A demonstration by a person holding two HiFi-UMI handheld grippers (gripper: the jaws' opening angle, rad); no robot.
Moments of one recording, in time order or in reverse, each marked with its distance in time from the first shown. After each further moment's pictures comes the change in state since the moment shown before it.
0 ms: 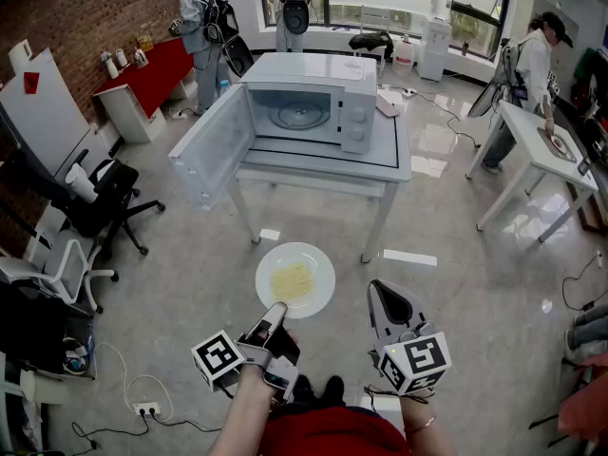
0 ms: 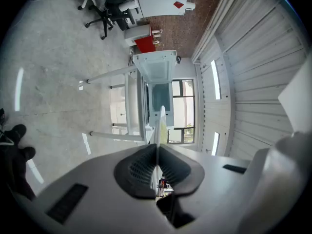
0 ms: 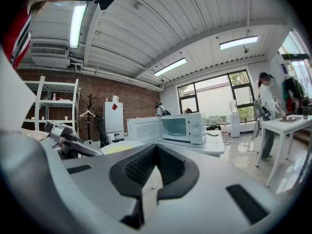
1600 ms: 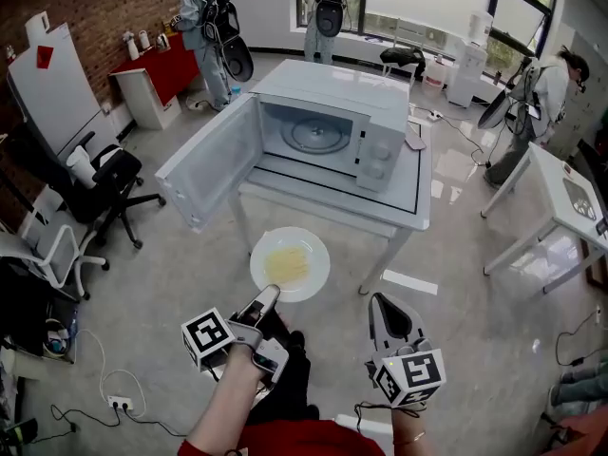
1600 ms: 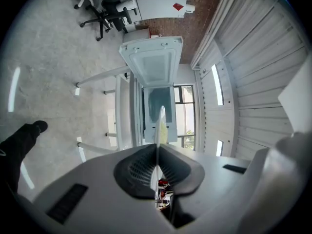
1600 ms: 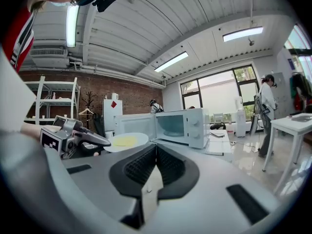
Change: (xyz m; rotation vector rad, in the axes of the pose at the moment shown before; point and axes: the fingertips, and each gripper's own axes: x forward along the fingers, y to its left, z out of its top) left arm 0.121 -0.003 0.070 0.033 -0.064 0.018; right arm 0.090 -0.072 0.002 -0.008 0.029 0.032
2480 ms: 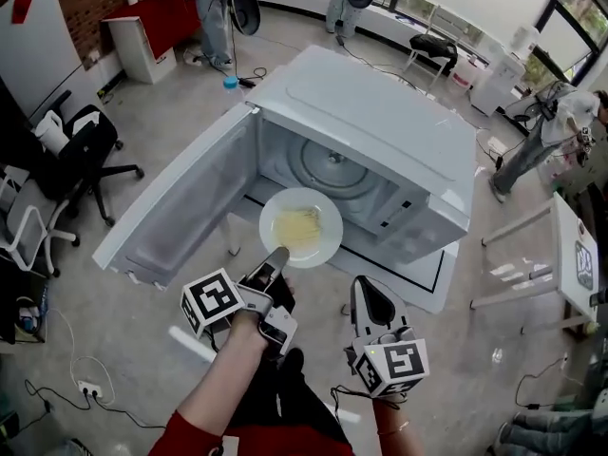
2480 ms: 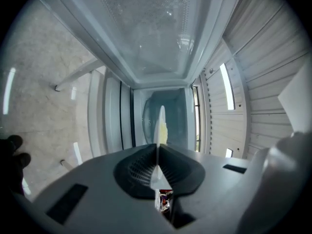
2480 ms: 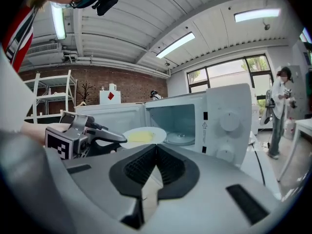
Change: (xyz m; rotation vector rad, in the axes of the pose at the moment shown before) left arm 0.223 -0.017 0.142 0.006 -0.014 0.032; right arm 0.248 -0.056 0.045 -0.026 0.100 0.065
